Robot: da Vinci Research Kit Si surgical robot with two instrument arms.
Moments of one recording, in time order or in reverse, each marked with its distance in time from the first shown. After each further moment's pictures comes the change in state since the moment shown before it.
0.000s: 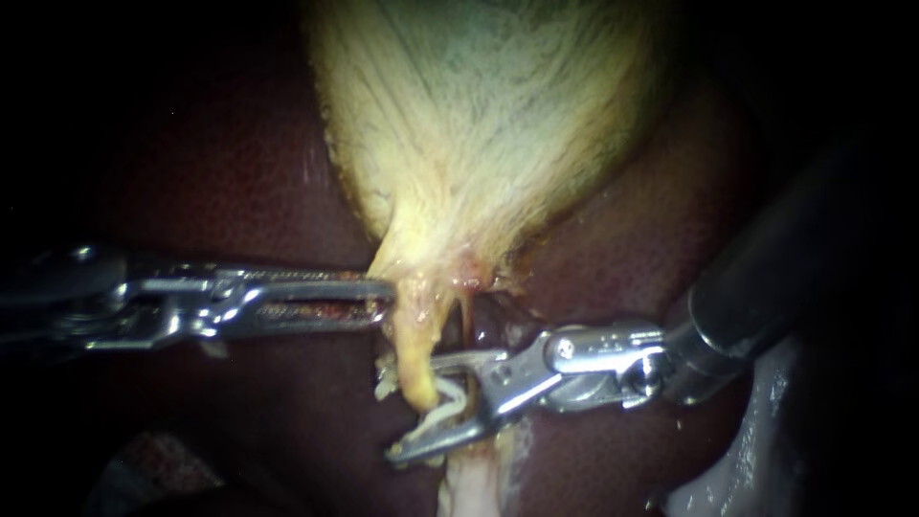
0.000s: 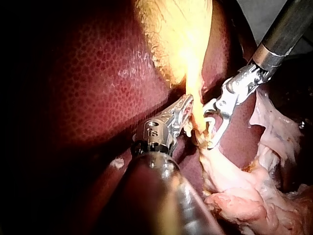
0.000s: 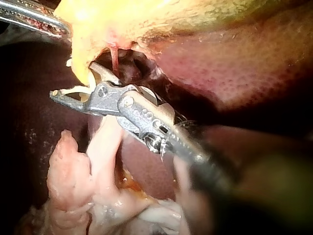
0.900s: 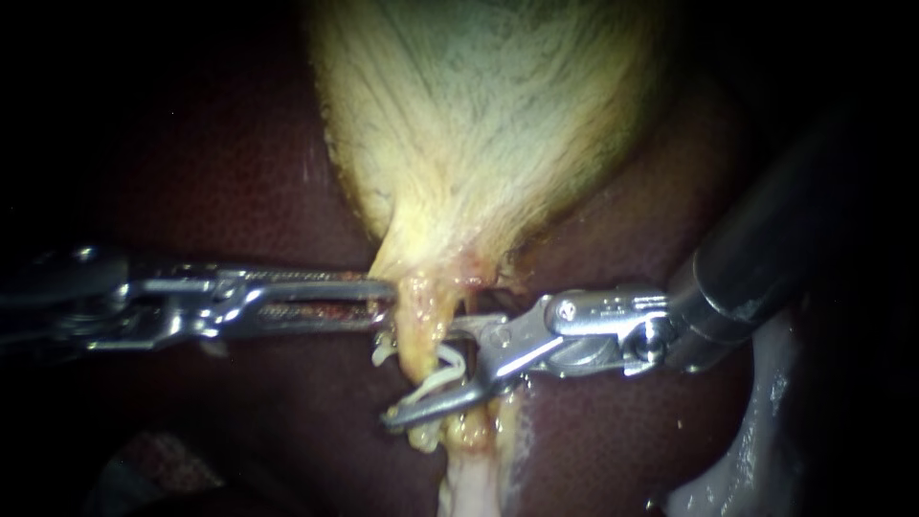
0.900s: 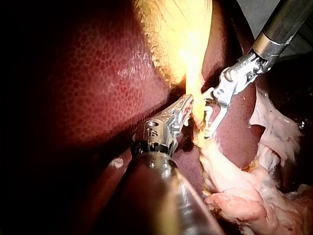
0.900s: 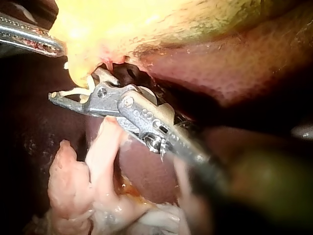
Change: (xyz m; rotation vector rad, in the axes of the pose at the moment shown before) right arm 0.002 0.002 -0.002 -0.044 0.022 0.022; left arm 0.000 0.000 0.000 0.002 0.001 0.000
